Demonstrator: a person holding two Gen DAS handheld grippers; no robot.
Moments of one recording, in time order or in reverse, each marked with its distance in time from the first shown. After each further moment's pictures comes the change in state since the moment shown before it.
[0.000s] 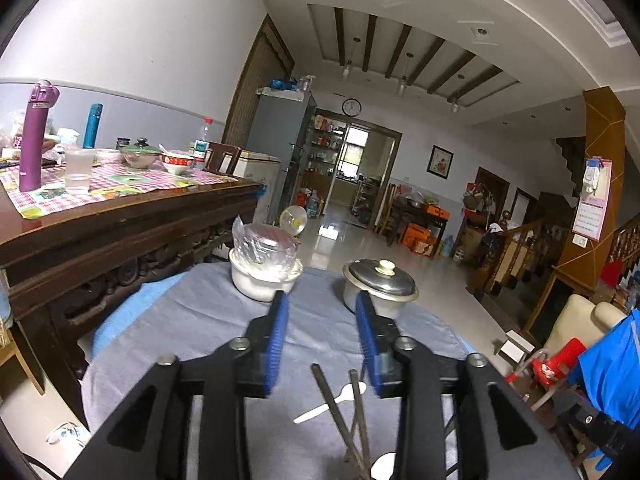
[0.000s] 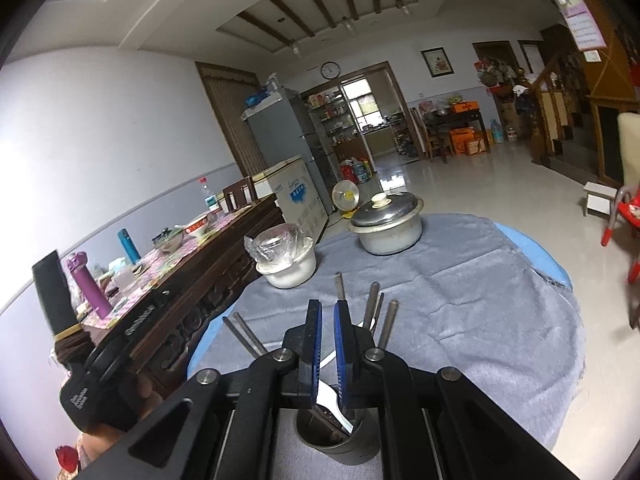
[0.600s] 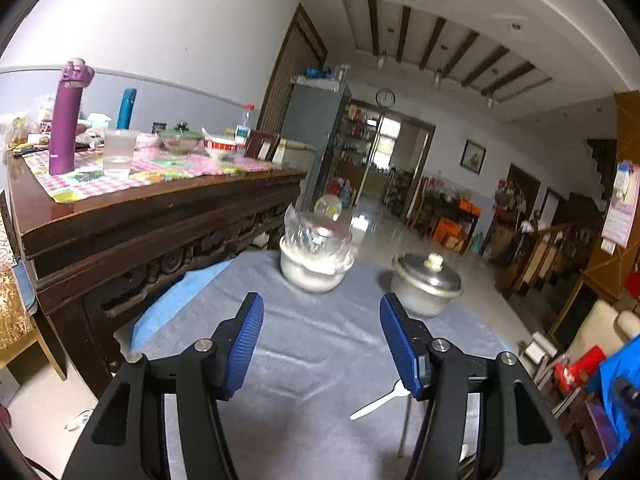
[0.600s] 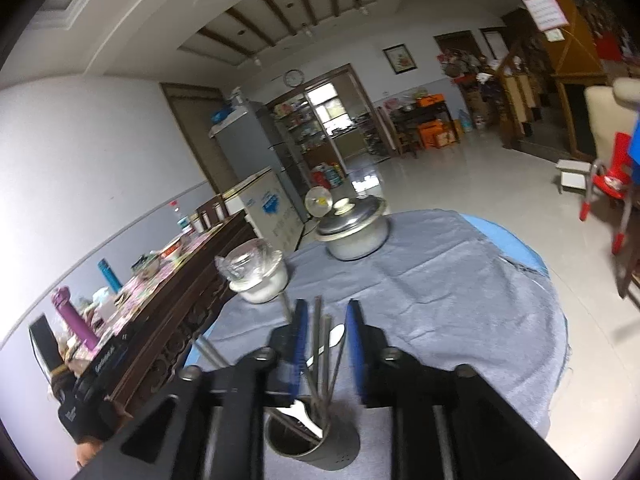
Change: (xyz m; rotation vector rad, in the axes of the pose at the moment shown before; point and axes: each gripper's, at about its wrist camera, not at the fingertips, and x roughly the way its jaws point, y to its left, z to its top) left arm 0.015 0.063 -0.001 -0.031 0.066 0.114; right arm -0.015 -0.042 0.010 0.122 -0.038 -0.095
